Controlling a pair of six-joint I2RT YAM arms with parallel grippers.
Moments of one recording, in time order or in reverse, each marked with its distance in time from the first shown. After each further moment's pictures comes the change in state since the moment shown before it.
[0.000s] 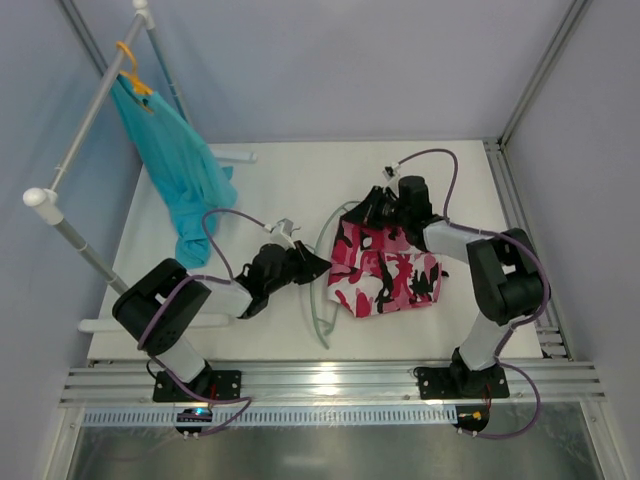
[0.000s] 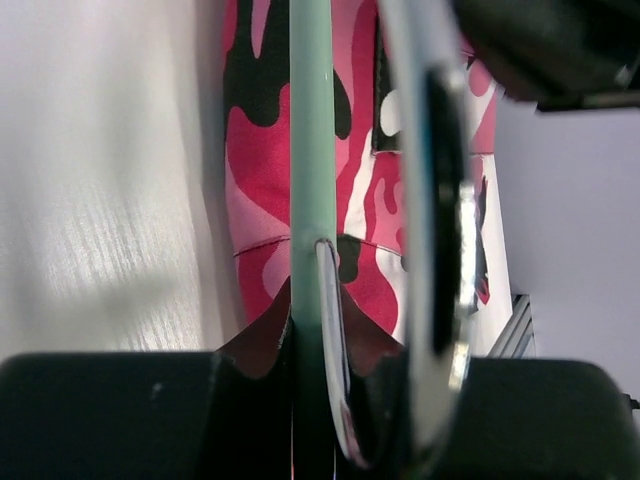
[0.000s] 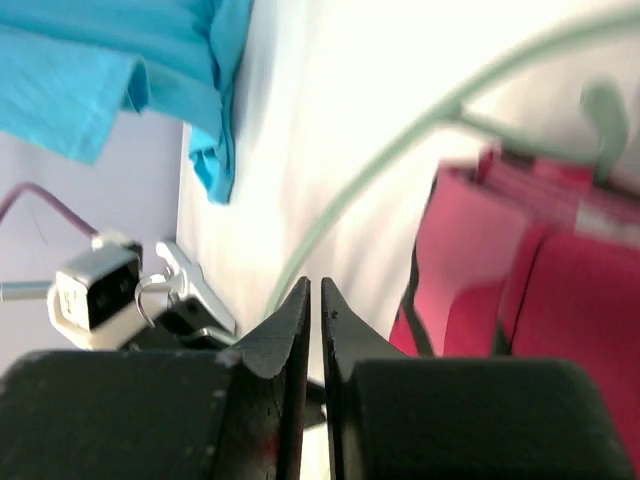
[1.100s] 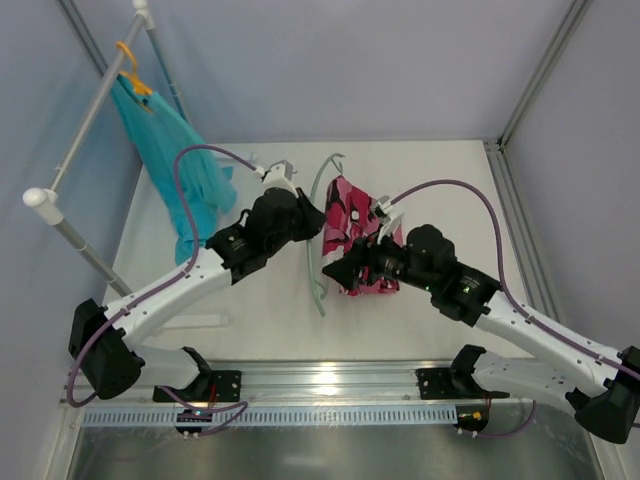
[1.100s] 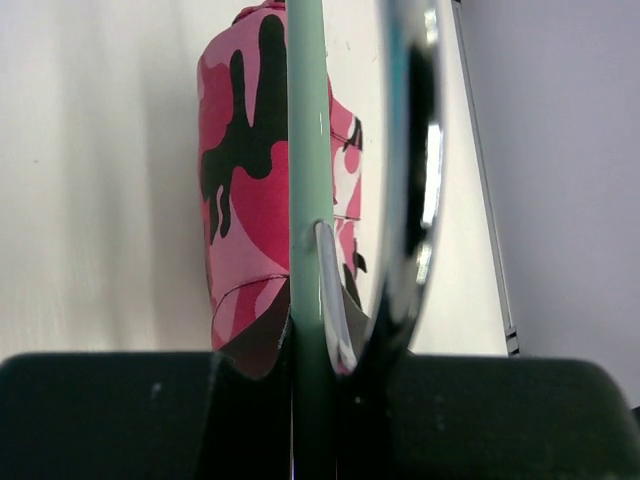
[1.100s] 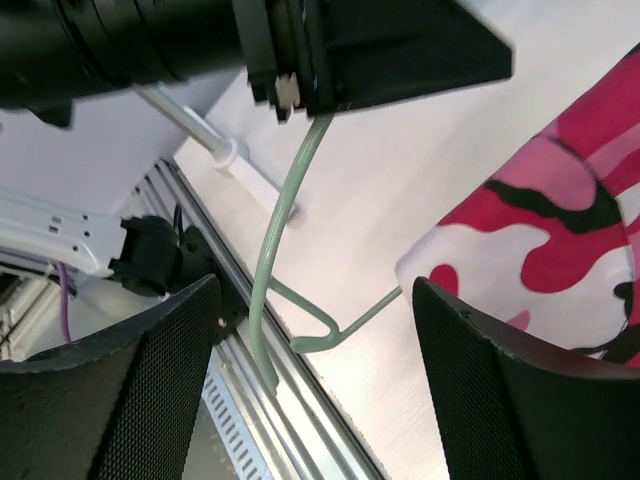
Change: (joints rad) left arm -0.086 -0.312 0.615 -1.009 -0.332 0.125; right arm 0.475 -0.801 -0.069 -0.460 0.372 -0.306
